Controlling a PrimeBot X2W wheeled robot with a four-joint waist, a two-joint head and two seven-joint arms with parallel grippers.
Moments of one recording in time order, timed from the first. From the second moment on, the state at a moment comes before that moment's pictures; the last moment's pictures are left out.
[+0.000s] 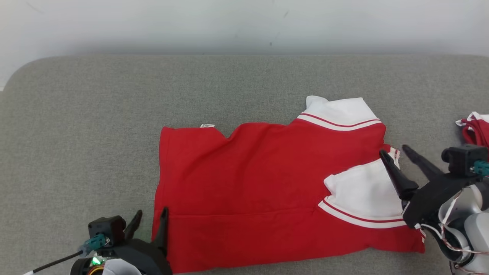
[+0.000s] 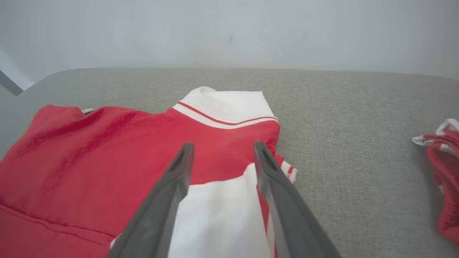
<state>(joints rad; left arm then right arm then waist) -0.24 0.30 -0.44 0.32 -0.74 0.13 -0.02 -0.26 -0.53 0.15 0.15 0.57 0.13 0.21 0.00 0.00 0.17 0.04</state>
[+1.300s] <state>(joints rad) -0.14 0.34 -0.55 0.32 -0.67 0.24 0.12 -0.01 -0.06 -0.42 0.00 0.31 0.13 0.70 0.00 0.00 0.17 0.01</state>
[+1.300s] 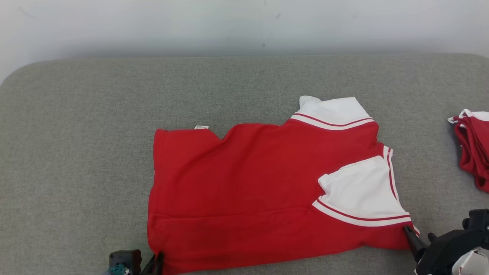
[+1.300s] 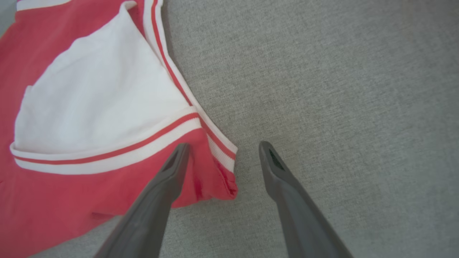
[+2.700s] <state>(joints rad) -0.04 0.43 -0.55 0.21 -0.69 0.31 0.19 0.10 -0.05 -0.43 -0.12 0.36 0.13 0.76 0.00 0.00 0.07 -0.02</state>
